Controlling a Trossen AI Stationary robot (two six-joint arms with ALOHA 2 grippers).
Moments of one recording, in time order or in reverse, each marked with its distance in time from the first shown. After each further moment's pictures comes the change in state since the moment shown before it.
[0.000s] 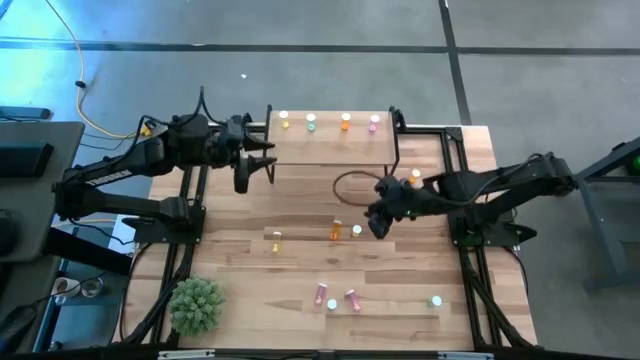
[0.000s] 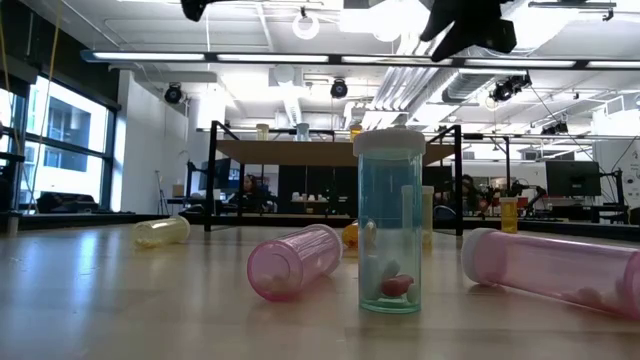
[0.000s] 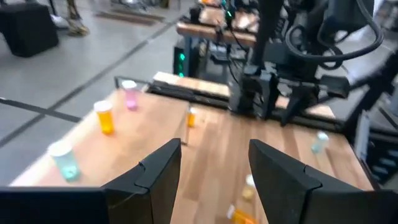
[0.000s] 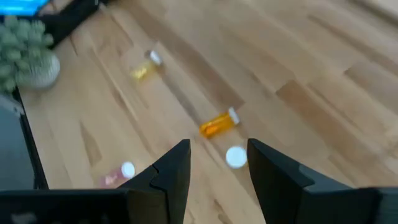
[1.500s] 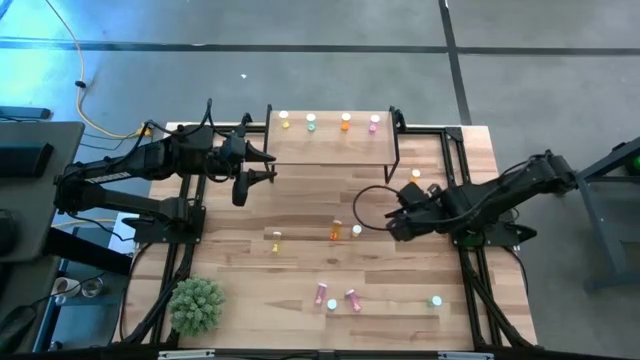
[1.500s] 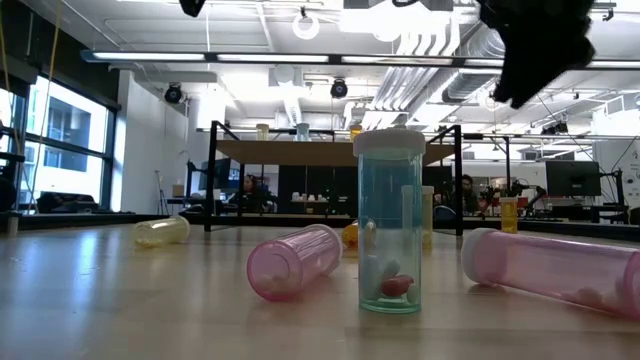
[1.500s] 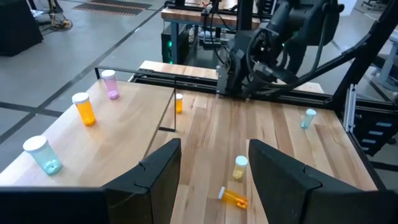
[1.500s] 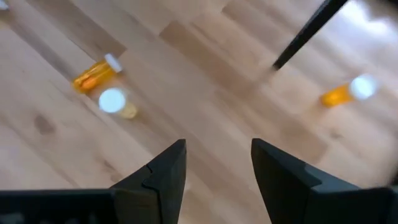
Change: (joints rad) left arm -0.107 0.000 0.000 -0.051 -0.053 0.034; right arm 0.131 -0.045 -0.122 -0.371 0.198 0.315
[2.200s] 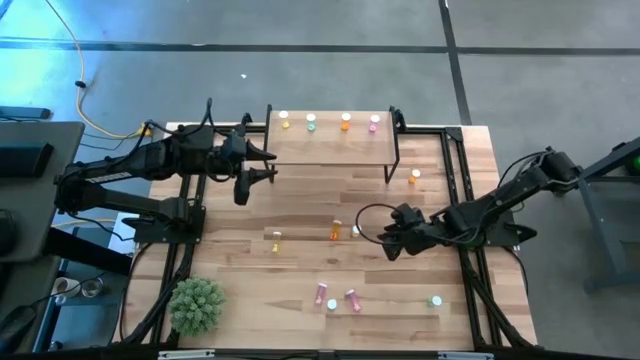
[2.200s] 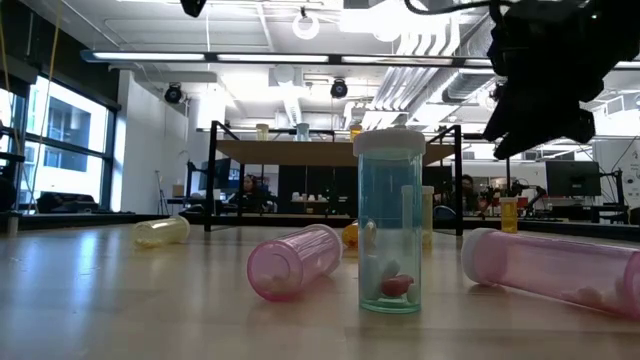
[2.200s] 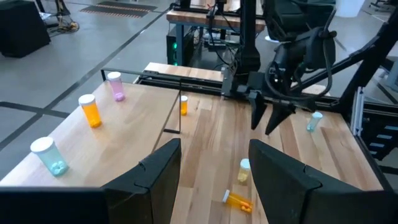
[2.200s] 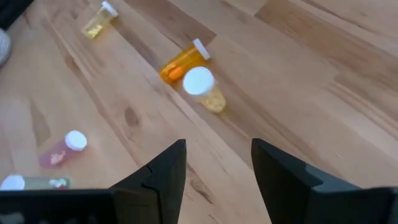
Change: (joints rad) left arm 0.000 0.007 0.000 0.014 -0.025 0.000; right arm 0.082 -0.070 -0.423 0.751 -0.025 -0.025
